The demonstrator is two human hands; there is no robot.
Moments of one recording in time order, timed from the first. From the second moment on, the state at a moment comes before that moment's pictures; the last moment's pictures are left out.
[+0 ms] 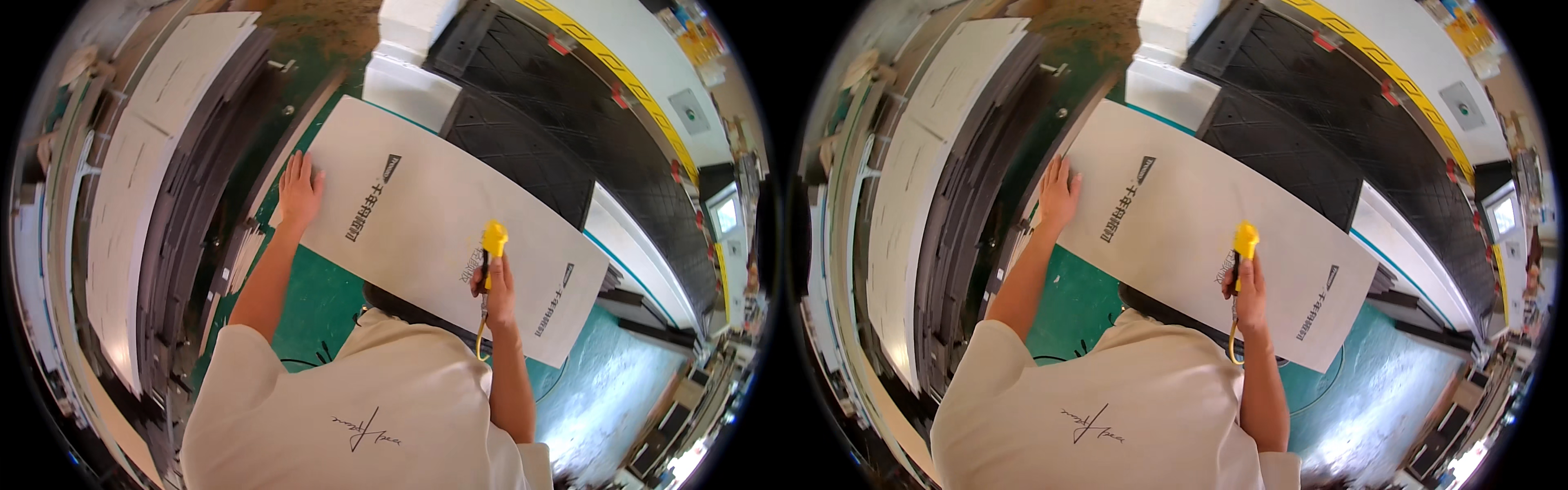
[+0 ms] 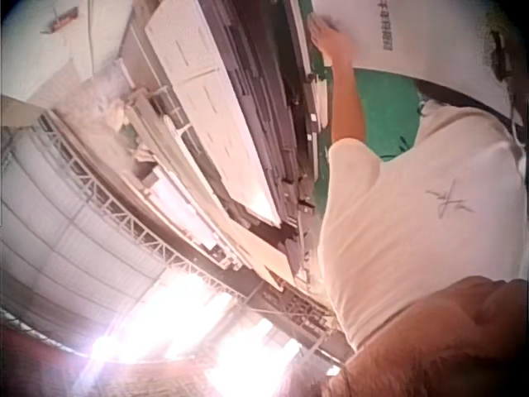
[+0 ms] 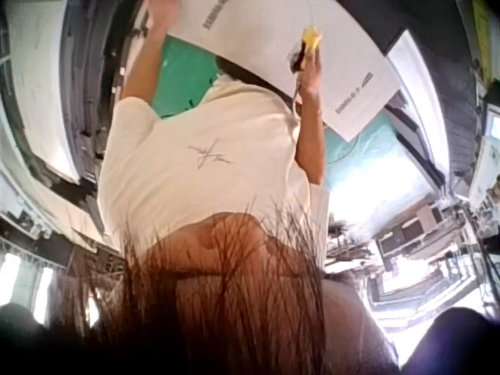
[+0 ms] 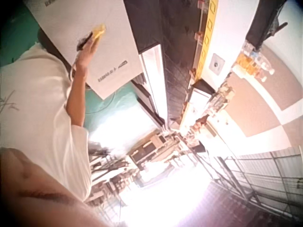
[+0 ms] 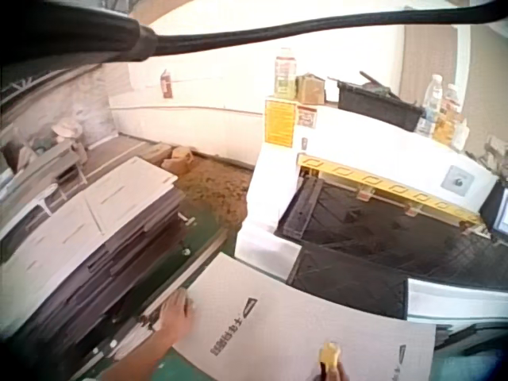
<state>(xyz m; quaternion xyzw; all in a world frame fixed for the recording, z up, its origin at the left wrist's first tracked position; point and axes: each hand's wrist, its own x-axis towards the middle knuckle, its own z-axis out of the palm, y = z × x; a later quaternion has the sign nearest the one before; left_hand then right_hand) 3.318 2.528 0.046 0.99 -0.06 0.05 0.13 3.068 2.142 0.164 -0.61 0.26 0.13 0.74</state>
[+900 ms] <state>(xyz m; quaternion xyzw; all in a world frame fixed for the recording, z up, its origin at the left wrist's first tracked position) 3.201 2.114 0.069 0.89 -0.45 -0.02 0.09 2.852 1.965 0.212 -0.54 0.35 0.19 0.74</state>
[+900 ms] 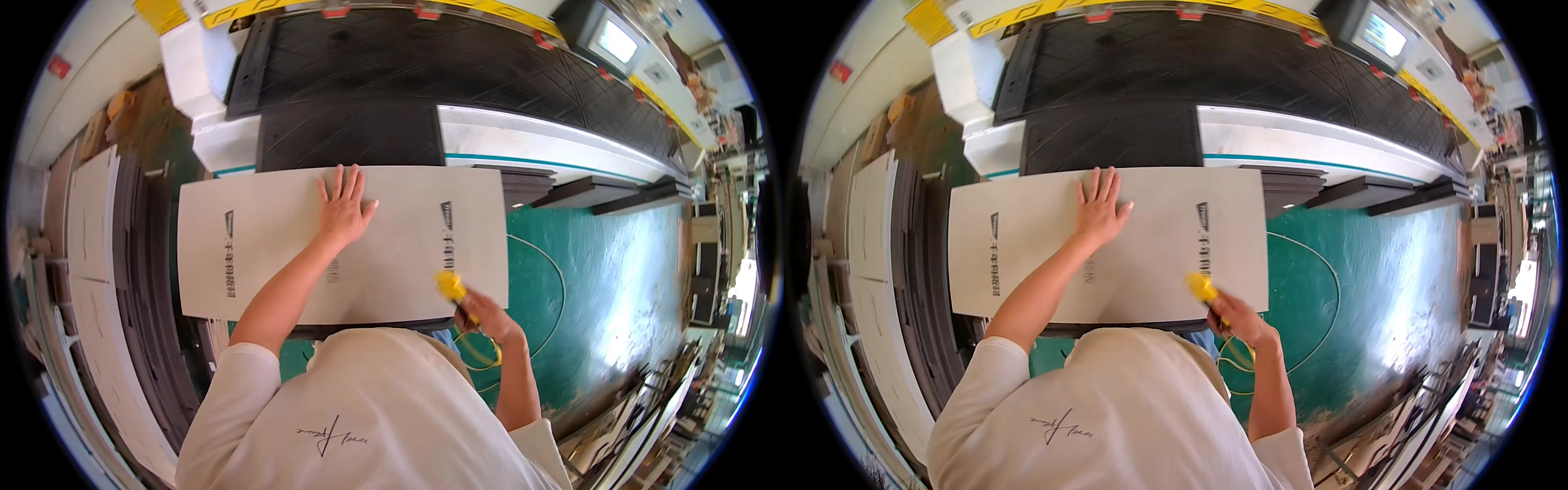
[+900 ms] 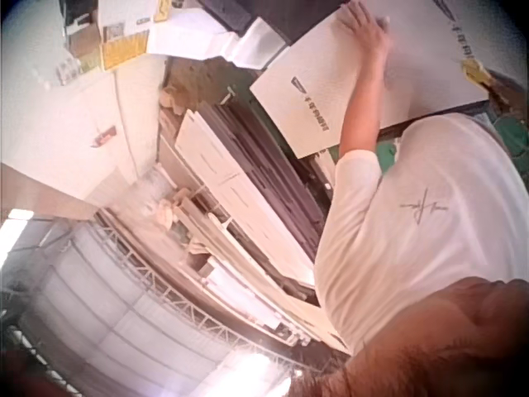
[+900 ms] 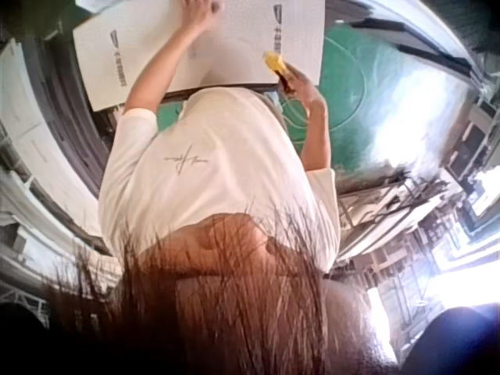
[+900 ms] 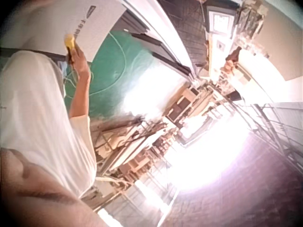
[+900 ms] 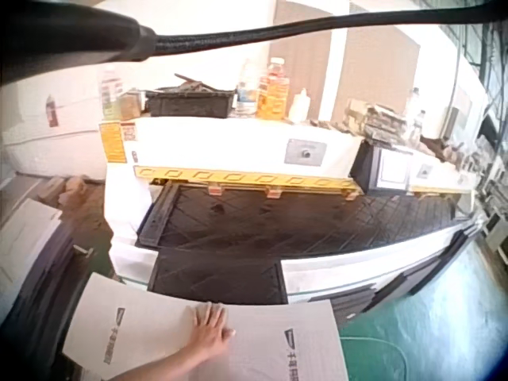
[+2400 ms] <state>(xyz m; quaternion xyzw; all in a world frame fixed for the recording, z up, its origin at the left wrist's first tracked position) 3.110 2.137 0.088 0.79 -0.58 -0.08 0.19 2.690 2.155 0.225 -0.39 0.49 -0.12 0.77</state>
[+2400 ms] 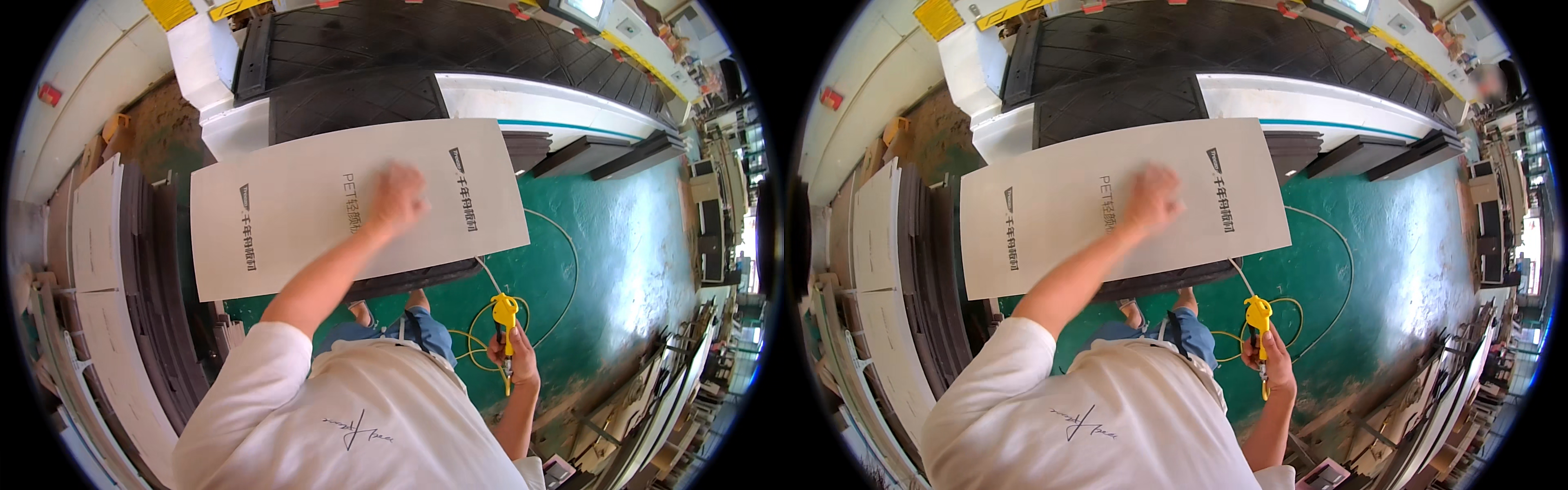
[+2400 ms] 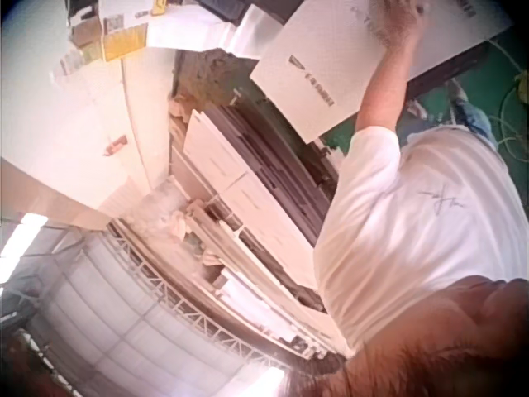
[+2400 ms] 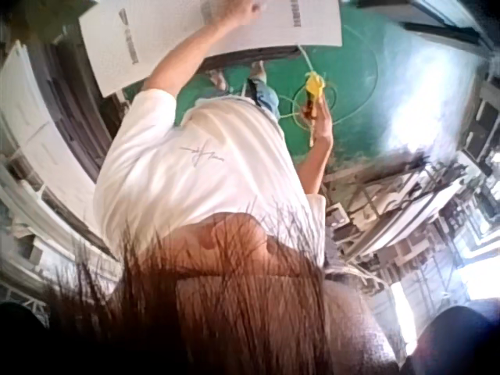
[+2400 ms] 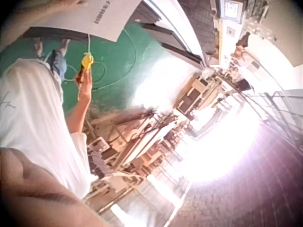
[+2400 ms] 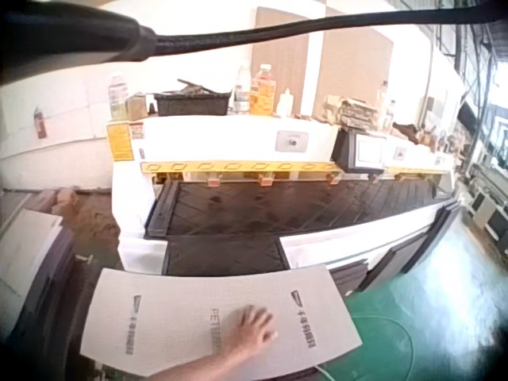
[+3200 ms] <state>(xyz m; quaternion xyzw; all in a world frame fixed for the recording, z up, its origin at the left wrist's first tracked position) 3.188 2.514 0.089 0.88 -0.47 0.03 0.04 2.902 2.225 0.226 -0.57 0.20 0.13 0.79</state>
